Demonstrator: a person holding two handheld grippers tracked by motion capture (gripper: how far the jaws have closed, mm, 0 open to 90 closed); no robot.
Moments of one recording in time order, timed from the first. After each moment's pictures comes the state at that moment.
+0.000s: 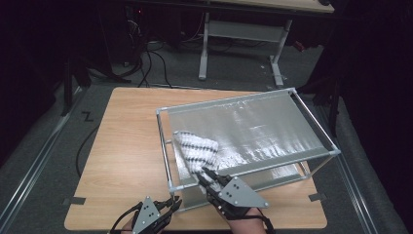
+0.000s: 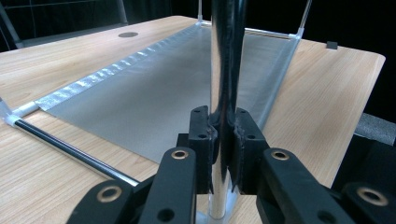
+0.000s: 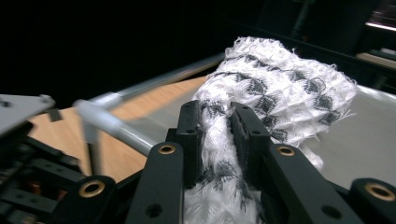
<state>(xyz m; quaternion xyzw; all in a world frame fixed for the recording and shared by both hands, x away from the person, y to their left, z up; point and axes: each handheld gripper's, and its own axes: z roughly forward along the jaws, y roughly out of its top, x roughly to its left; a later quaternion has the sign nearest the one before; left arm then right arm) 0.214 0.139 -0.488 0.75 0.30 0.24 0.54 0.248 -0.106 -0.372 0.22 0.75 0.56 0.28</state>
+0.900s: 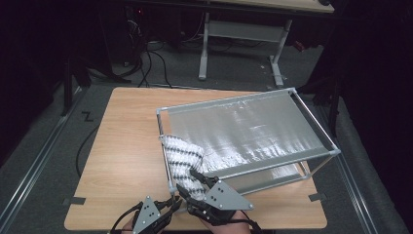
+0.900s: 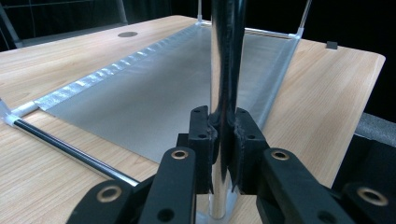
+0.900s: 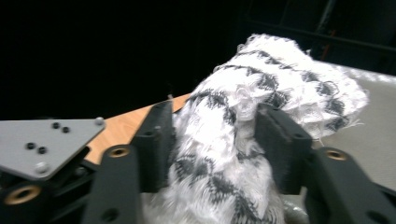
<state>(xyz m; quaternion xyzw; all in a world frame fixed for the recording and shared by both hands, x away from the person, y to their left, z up) 0.215 0.138 -0.488 0.75 0.31 0.24 0.54 0.237 -0.076 -0.375 0.22 0.75 0.59 0.23</state>
